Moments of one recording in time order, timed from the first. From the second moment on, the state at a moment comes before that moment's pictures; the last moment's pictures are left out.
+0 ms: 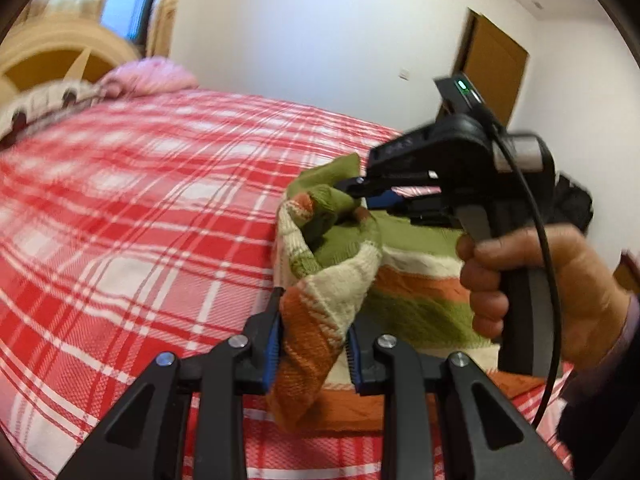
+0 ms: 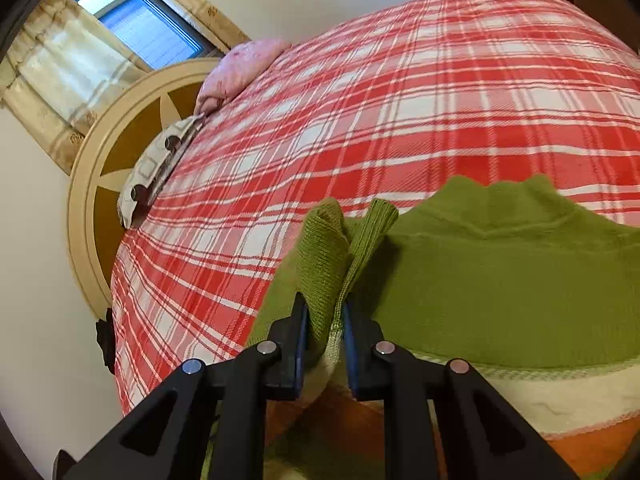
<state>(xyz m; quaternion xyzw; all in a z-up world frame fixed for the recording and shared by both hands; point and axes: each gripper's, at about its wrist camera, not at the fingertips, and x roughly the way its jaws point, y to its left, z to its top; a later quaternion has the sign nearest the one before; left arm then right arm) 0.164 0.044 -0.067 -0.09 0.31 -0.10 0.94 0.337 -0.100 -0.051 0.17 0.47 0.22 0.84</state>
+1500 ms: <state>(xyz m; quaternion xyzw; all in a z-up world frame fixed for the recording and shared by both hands) 0.134 -0.154 -0.055 0.03 0.30 -0.27 0.91 0.274 -0.330 -0.033 0.15 0.43 0.10 0.88</state>
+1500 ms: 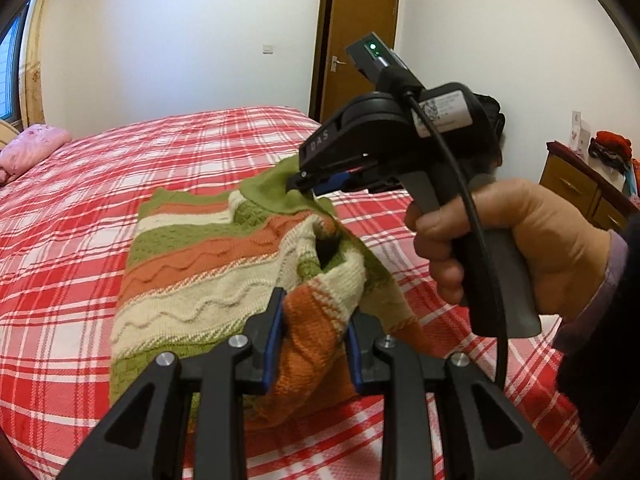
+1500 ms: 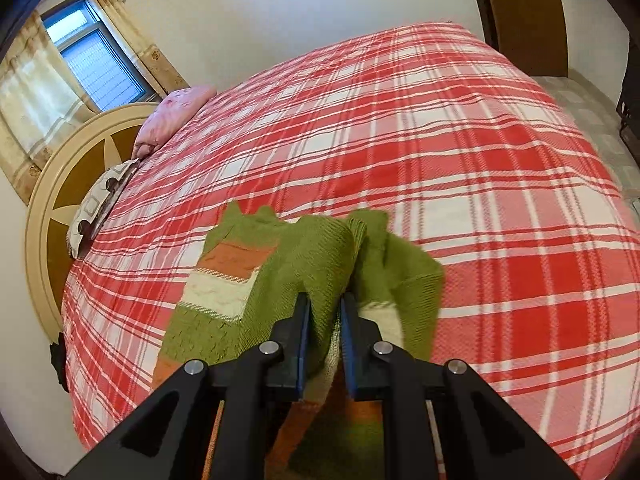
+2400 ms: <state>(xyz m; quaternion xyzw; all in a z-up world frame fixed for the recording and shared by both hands) 0.118 -0.171 -0.060 0.07 0.29 -0.27 0.91 0.258 -0.375 -0.037 0.23 0.41 0.13 0.87</state>
